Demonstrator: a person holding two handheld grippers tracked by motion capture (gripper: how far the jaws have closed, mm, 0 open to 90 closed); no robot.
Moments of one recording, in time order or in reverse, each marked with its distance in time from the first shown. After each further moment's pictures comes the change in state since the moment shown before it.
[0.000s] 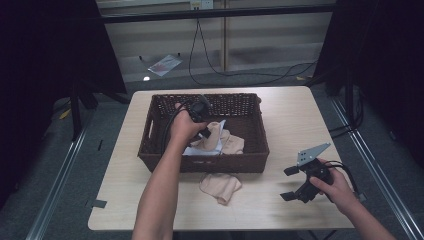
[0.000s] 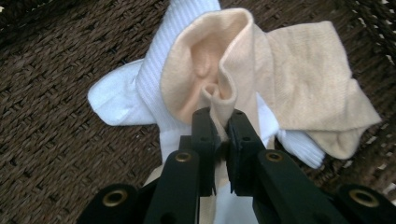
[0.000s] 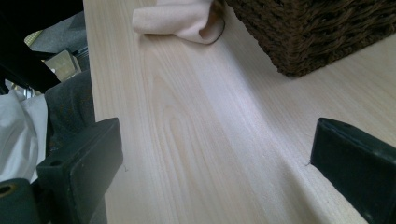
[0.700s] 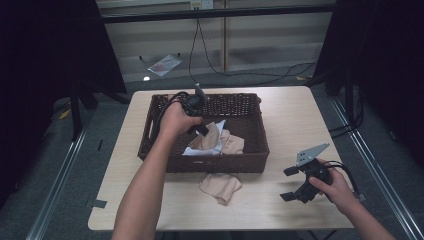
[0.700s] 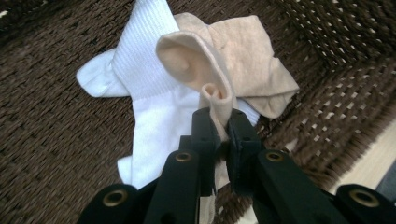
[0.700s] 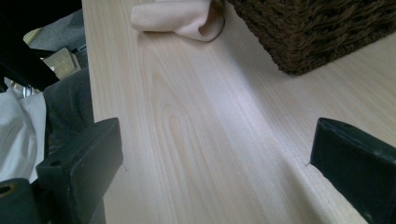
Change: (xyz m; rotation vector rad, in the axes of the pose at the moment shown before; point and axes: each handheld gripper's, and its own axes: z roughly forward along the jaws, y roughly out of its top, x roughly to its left) left arm -0.023 -0.004 -0.061 0.017 -0.066 0.030; right arm 0.000 0.000 0.001 0.013 -0.002 -0.001
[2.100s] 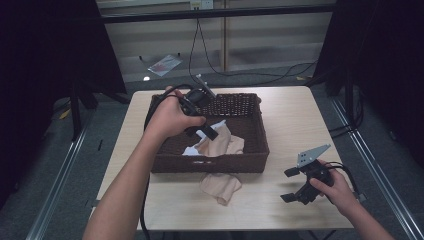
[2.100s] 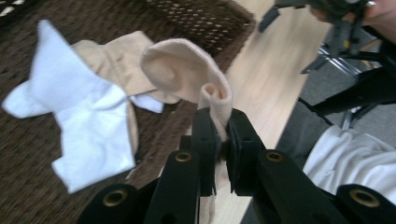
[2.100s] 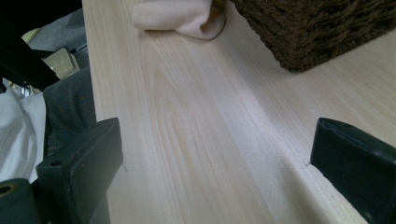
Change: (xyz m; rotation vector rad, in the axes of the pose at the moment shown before) left arm -0.077 -0.011 -0.067 -0.005 -0.148 0.224; right arm 0.004 -0.002 -0.002 -0.001 -0.006 0.005
